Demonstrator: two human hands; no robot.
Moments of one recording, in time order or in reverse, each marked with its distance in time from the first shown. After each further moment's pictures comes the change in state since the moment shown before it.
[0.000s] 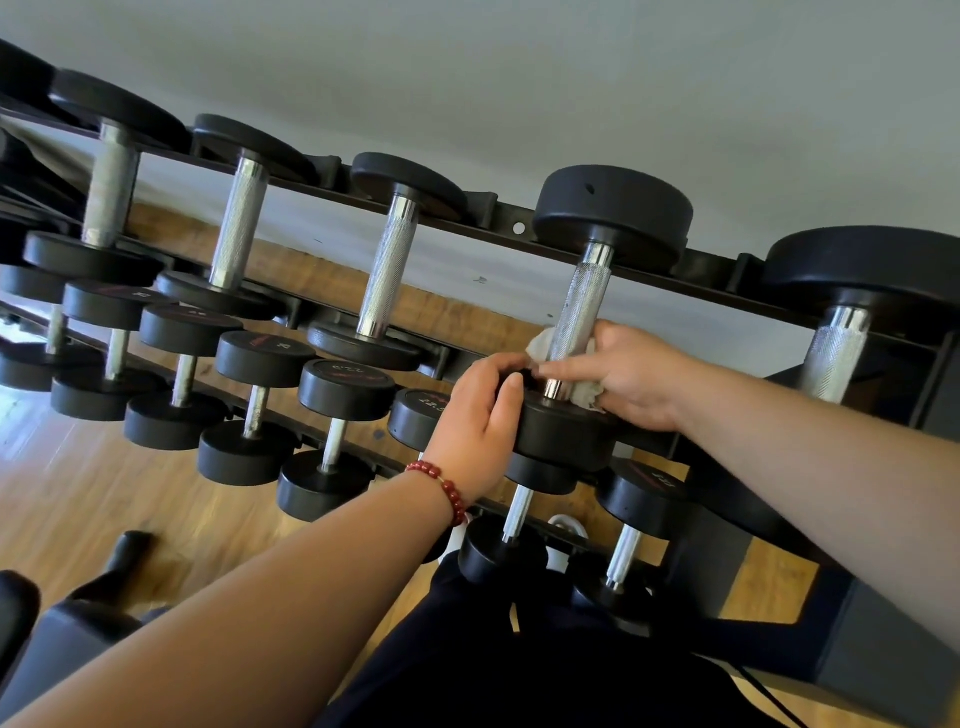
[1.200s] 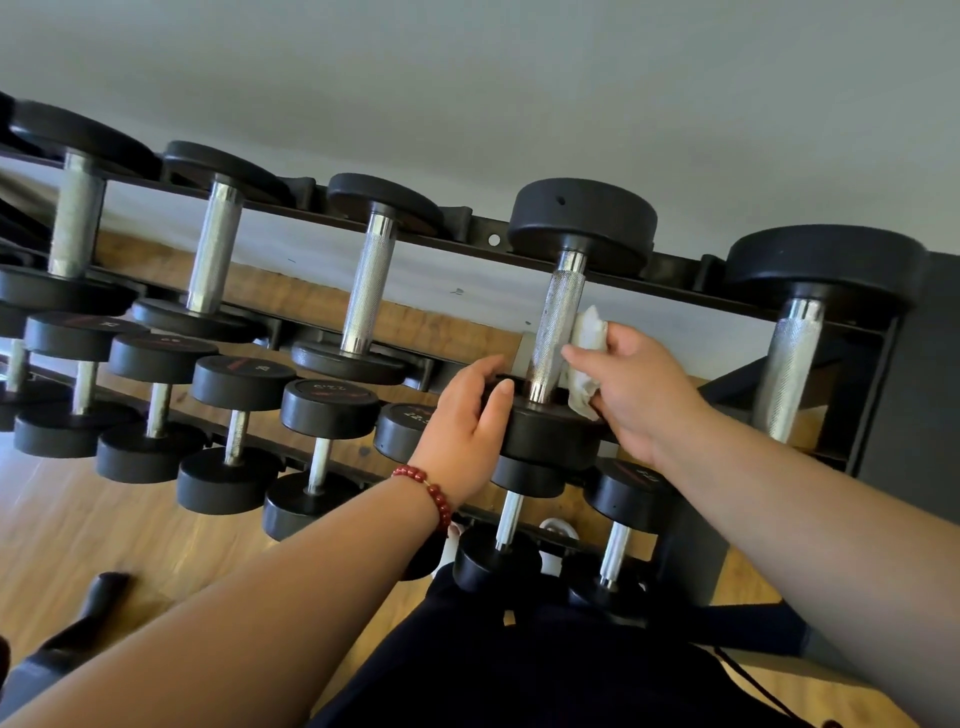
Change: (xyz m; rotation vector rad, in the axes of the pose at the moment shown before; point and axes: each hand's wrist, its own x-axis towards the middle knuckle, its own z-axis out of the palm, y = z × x) left_hand 0.000 0.006 -0.010 0.018 -0.106 -0.062; right_hand -0.027 0.014 0.013 0.051 0.409 -0.164
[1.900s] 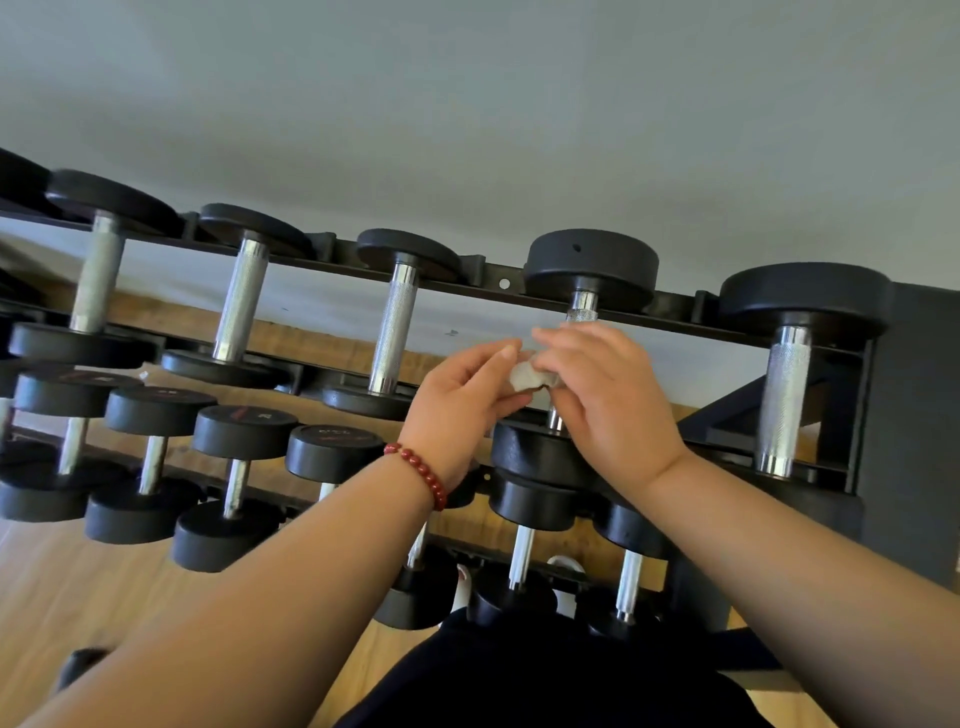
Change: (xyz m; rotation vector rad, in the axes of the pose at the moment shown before) left_hand 0.008 0.040 -0.053 -0.690 -0.020 -0.060; right_hand -0.021 -0.010 0.030 -0.930 0.251 -1.116
